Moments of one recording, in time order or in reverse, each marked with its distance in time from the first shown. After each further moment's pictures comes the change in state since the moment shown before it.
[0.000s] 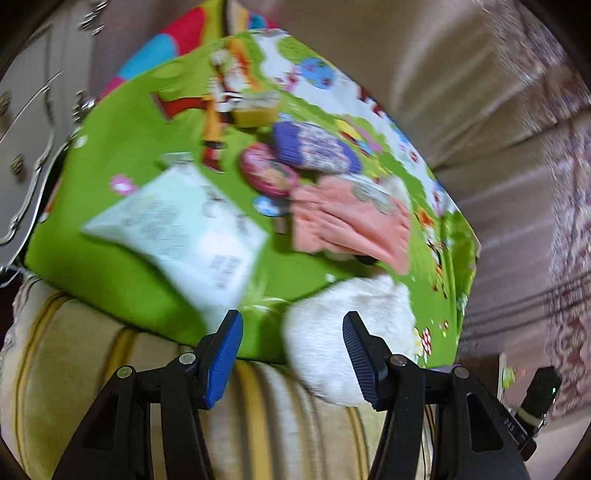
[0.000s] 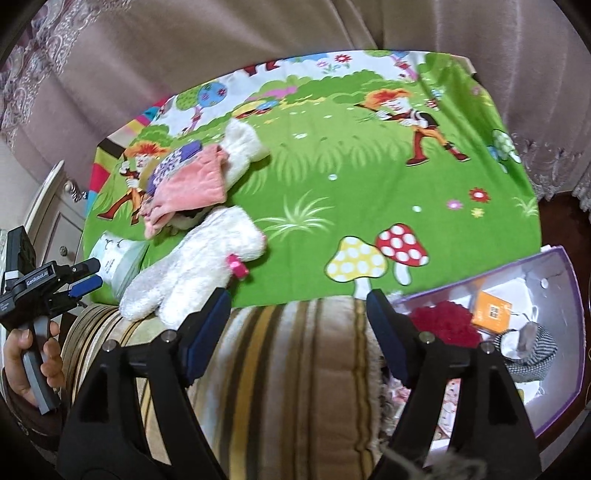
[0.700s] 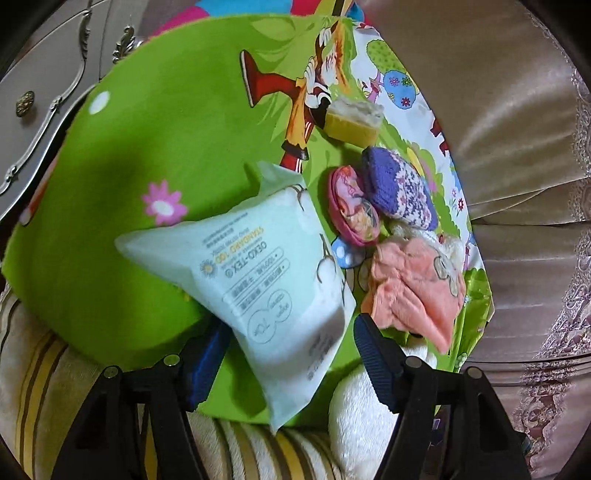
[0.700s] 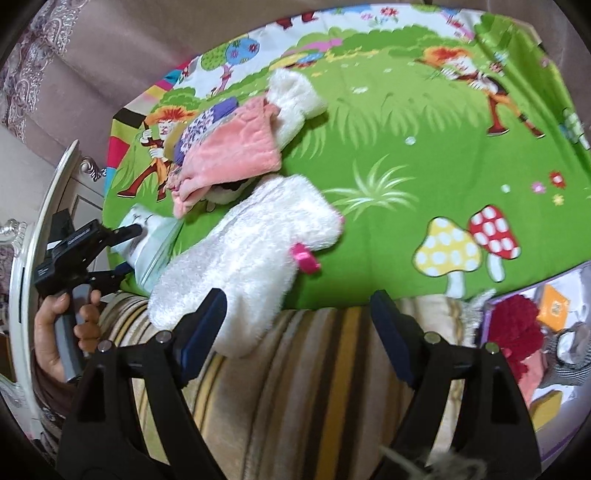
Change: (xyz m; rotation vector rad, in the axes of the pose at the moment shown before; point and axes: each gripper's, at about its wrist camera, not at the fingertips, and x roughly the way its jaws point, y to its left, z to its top) left arm 0.050 0.057 0.050 -0.246 0.042 -0.001; right arm 0.063 0.043 0.013 0.015 0.177 0.145
